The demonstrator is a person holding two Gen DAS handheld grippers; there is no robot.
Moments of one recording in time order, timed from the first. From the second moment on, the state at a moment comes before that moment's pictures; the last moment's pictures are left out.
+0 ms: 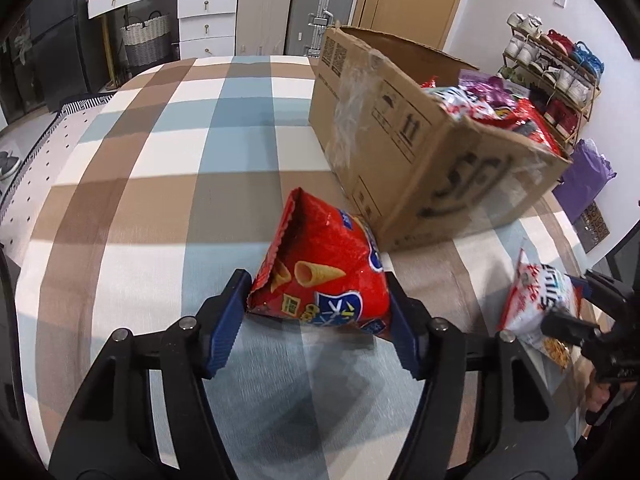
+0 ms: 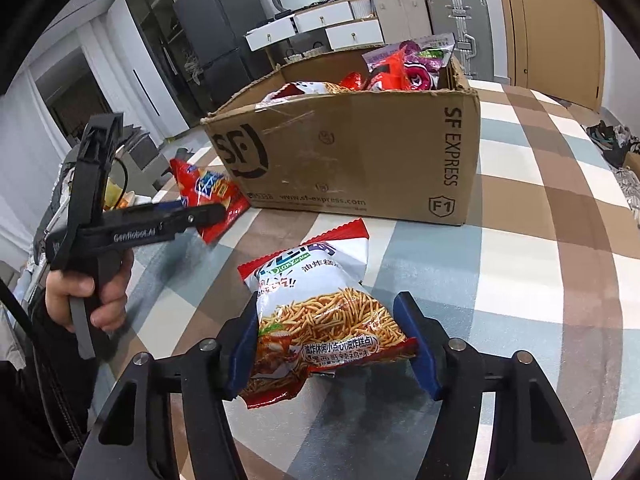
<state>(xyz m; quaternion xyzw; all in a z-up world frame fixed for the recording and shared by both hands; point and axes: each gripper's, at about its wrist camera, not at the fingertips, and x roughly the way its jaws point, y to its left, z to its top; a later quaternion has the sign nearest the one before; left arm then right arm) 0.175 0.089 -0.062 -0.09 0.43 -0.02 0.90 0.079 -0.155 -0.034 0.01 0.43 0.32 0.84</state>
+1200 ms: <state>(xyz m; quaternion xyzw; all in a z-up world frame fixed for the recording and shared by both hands) 0.131 0.046 0.048 -0.09 0.32 -0.05 0.94 0.091 -0.189 0.054 0.06 0.33 0.30 0.89</state>
